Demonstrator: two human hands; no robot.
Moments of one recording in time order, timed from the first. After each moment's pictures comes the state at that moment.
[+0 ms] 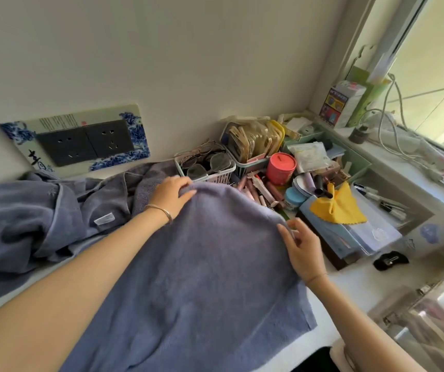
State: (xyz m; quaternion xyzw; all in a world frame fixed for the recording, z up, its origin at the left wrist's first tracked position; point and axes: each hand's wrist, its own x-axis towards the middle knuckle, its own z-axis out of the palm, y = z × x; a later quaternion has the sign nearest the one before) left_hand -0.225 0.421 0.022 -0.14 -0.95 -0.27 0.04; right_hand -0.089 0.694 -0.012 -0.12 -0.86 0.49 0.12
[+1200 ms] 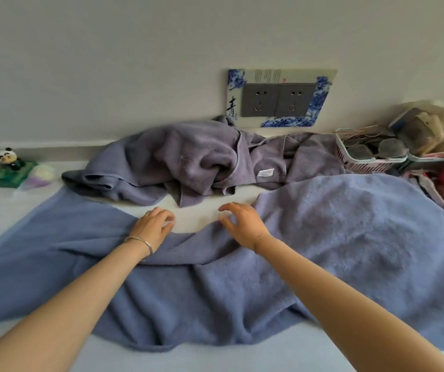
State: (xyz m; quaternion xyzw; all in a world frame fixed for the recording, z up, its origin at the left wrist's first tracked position) left_hand -0.021 0.066 -0.070 0.10 -0.98 -0.17 -0.03; right_hand -0.098 0.300 -0.066 0.27 -0.91 0.31 -0.11
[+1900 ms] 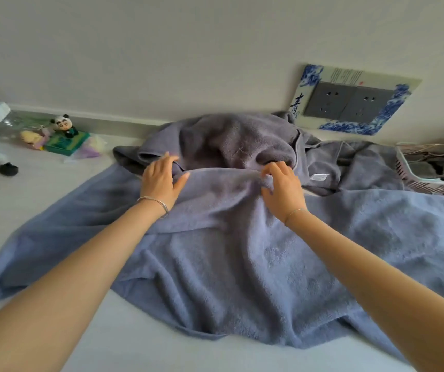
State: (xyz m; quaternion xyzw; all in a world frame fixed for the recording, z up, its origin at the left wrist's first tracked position) left_hand -0.014 -0.019 -0.033 0.17 -0.95 -0.21 0.16; right_hand -0.112 0.232 -0.011 0.27 -0.93 0.24 0.04
